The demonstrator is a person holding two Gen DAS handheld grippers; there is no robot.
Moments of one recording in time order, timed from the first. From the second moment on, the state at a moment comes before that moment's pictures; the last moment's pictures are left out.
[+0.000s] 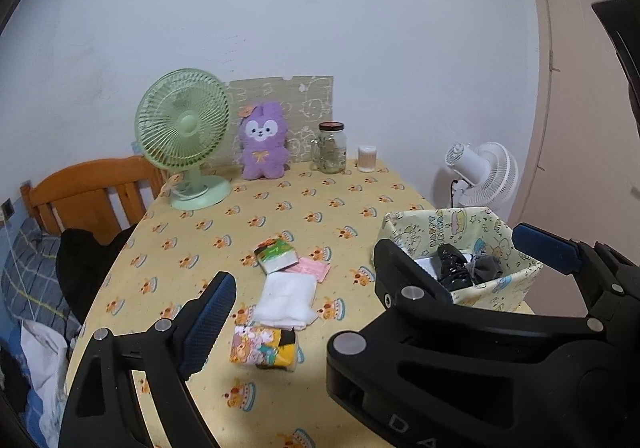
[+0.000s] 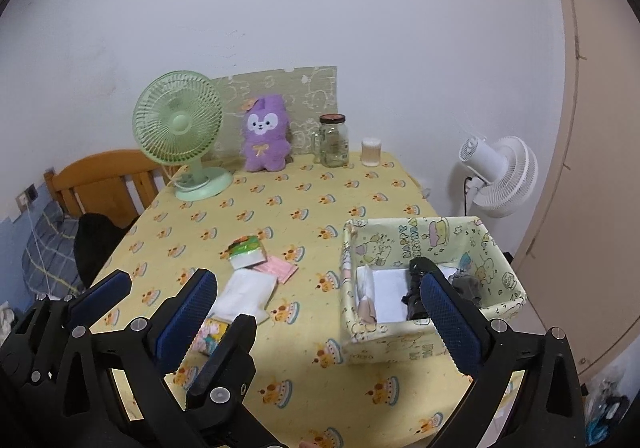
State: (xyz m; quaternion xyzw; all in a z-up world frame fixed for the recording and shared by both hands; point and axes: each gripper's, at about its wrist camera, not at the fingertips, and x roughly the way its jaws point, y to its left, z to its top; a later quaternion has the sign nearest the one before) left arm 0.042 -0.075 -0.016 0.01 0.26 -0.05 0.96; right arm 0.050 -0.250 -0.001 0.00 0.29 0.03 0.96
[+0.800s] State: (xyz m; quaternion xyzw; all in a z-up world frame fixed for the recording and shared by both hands) left arm 0.054 -0.012 -0.105 -0.01 0.30 0.01 0.95; right arm 0.070 -0.181 -0.092 -0.03 0.33 0.12 0.94
